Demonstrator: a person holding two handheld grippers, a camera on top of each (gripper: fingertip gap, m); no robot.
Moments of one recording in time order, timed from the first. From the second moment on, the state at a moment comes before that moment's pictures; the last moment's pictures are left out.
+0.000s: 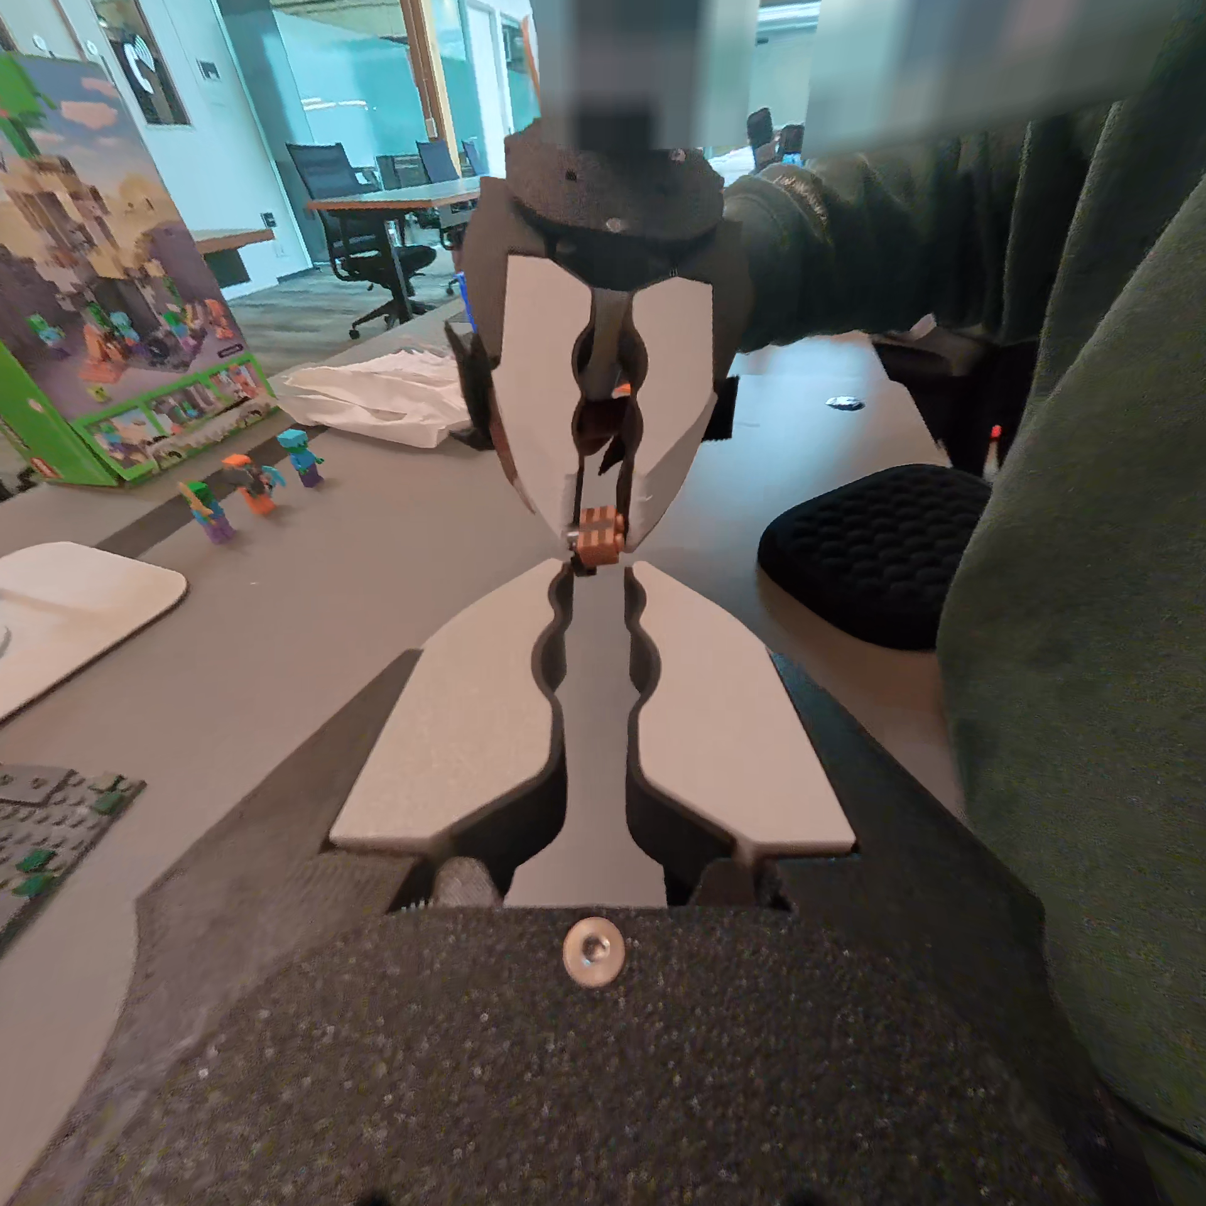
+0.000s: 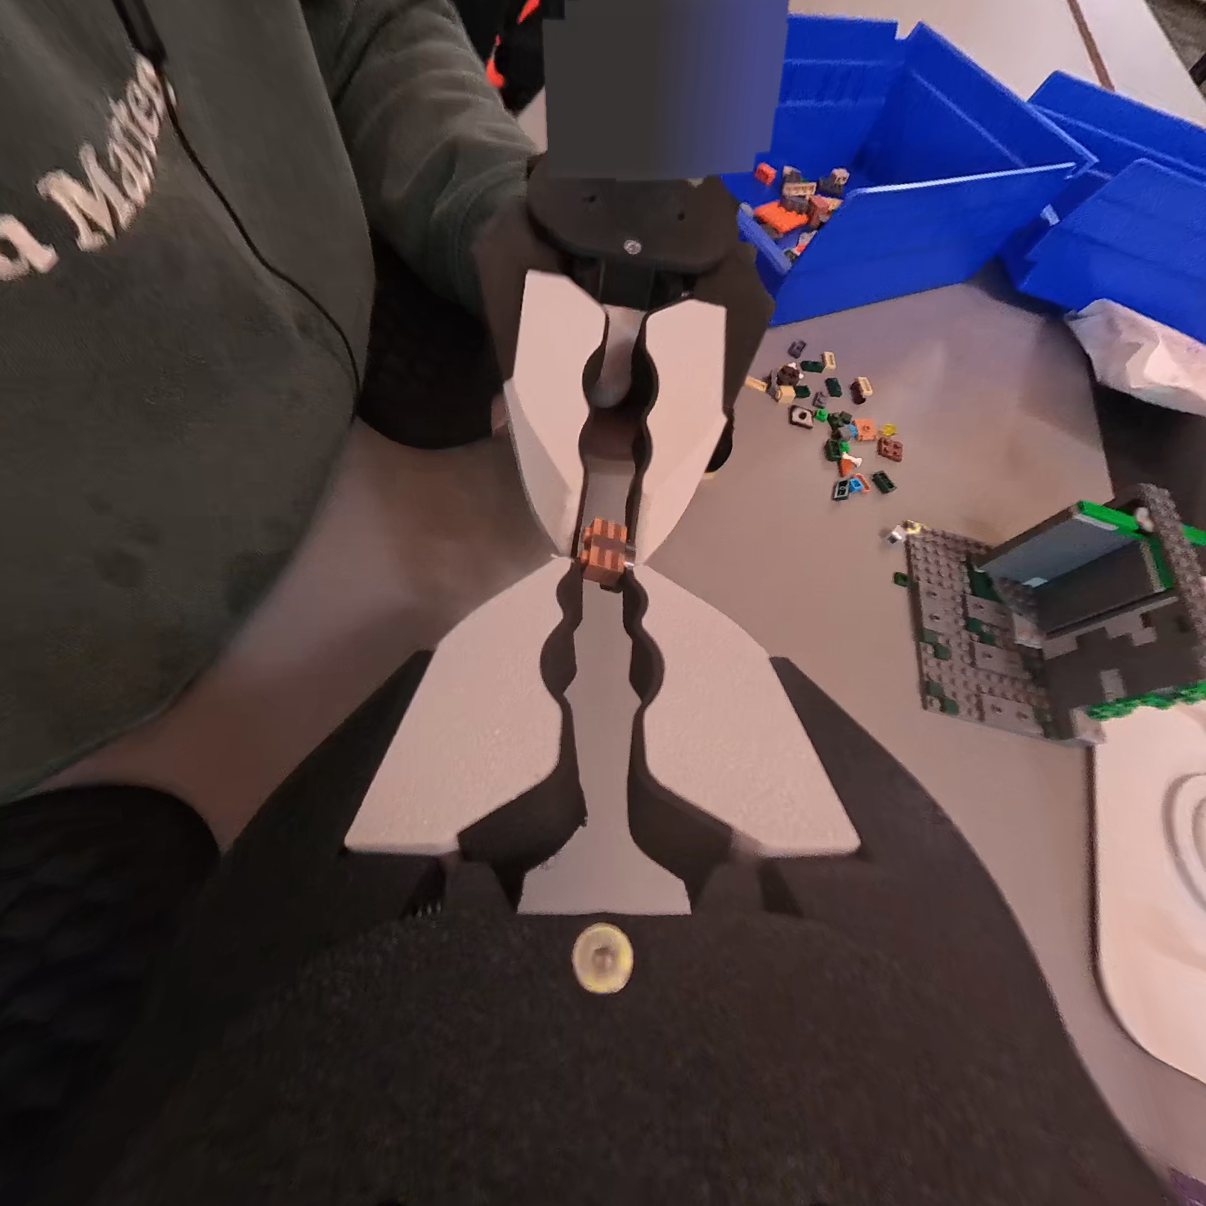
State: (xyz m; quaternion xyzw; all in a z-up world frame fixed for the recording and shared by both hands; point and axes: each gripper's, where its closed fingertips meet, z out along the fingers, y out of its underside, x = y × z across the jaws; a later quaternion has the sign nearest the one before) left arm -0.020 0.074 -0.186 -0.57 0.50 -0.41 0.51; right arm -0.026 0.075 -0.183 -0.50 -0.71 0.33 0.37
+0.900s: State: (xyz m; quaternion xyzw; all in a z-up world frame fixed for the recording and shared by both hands) left arm -0.021 0.064 -0.192 -0.54 0.55 -0.38 0.51; right arm -0.029 0.063 -0.188 -0.50 -0.73 0.32 0.35
